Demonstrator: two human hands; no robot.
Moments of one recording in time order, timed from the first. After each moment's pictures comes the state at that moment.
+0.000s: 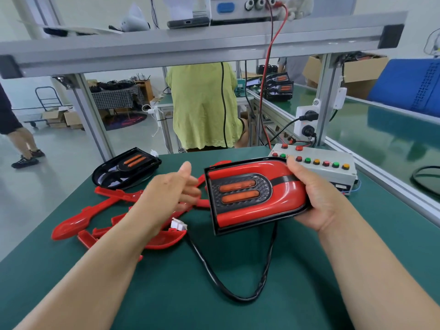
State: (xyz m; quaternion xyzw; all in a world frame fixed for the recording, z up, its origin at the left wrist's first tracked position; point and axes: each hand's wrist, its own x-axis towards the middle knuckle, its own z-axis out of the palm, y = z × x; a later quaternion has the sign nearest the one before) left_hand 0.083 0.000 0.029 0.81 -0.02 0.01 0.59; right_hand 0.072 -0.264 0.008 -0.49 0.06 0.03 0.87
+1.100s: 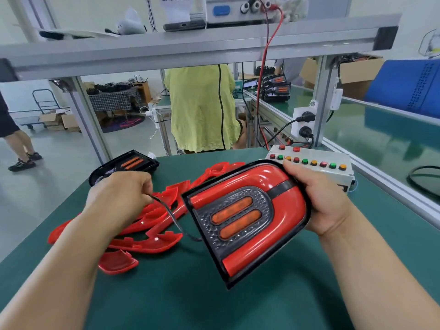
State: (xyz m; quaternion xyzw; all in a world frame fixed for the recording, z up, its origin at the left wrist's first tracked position) left_hand 0.091 0.058 0.049 0.99 0.00 0.16 0.07; right_hand 0.063 -0.261 0.017 -0.48 -0.03 0.07 0.88
